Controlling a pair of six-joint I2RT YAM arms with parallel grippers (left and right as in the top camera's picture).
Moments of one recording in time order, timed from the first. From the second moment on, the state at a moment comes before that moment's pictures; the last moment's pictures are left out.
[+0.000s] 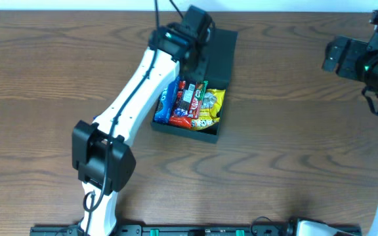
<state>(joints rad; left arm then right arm) -0.50 2.08 2.06 -1.13 -0.02 -0.20 -0.16 1.42 1.77 -1.10 -0.03 0.12</state>
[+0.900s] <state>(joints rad) -0.12 2.08 1.54 -1.05 0.34 -0.29 0.07 2.06 1.46 -0.67 -0.57 0.25</state>
